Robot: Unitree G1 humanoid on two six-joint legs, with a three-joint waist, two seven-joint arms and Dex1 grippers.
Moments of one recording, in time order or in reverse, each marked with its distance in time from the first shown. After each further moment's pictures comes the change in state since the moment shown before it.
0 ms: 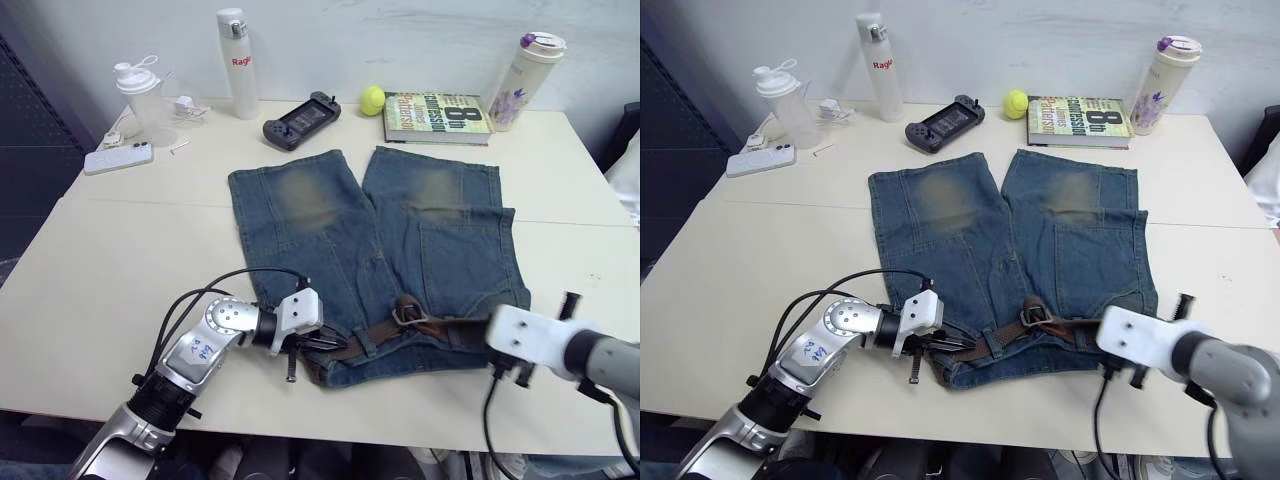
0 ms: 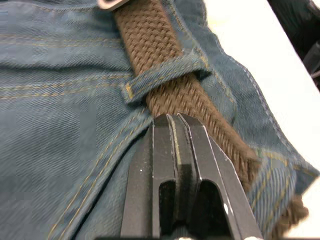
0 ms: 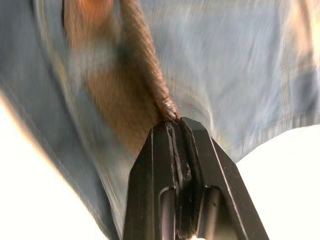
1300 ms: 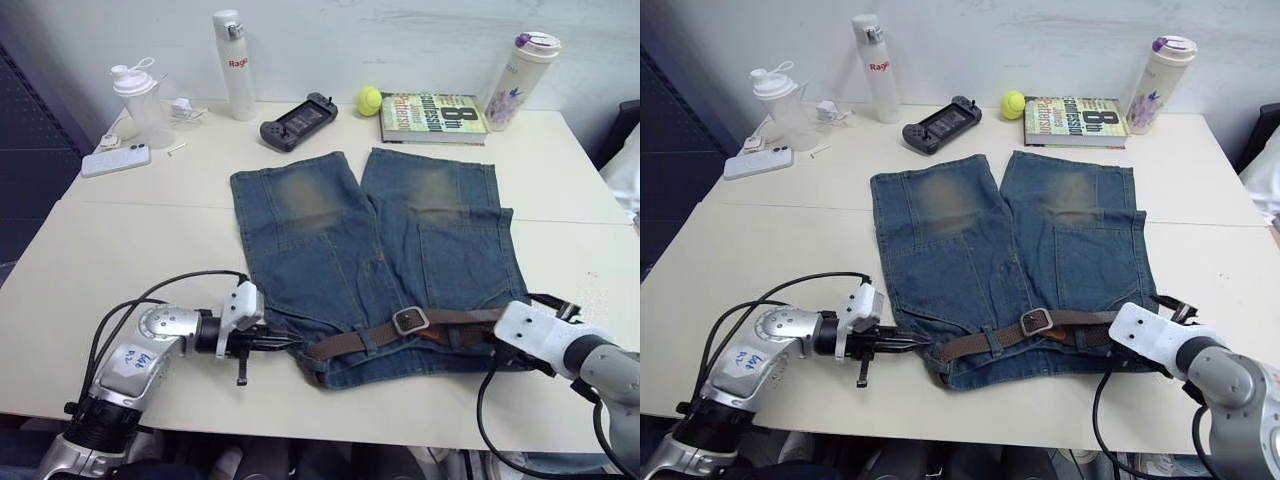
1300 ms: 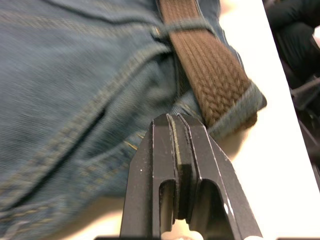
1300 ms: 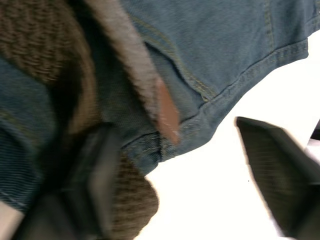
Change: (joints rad) left arm 0.139 0.125 0.292 -0.129 -0.198 0.138 -0.065; right arm -0.137 0.109 0.131 0.048 -0.084 0.160 -0.090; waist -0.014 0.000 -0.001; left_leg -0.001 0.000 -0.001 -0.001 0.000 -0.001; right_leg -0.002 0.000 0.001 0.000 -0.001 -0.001
